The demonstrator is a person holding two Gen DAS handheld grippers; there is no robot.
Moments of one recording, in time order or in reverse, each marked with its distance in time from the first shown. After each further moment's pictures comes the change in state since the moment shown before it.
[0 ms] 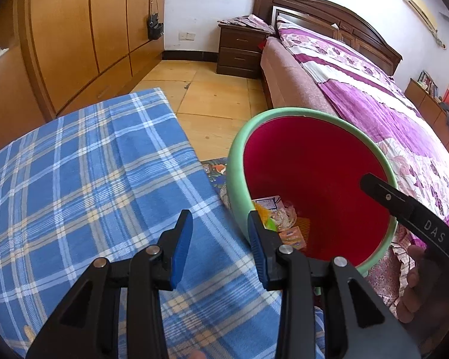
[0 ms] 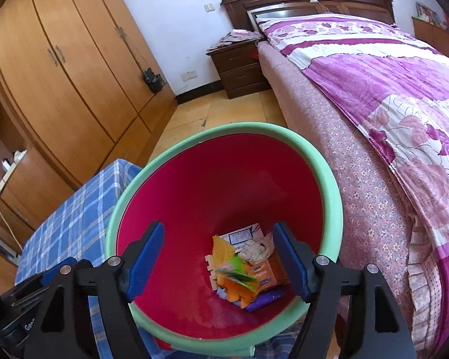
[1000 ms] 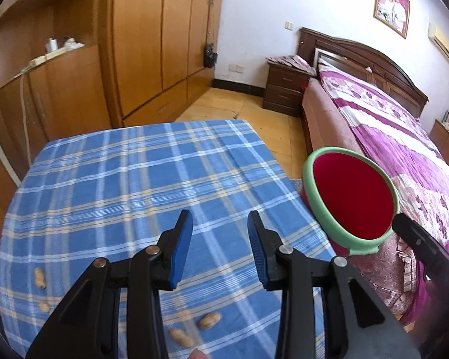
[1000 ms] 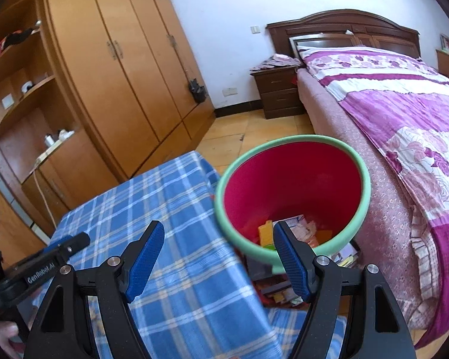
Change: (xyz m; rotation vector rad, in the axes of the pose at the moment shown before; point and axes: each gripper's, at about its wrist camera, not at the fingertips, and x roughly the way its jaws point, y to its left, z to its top) left arm -0.142 0.098 -0.056 -0.141 -0.173 0.152; right arm -0.108 0.101 -0.066 -0.143 -0.093 0.112
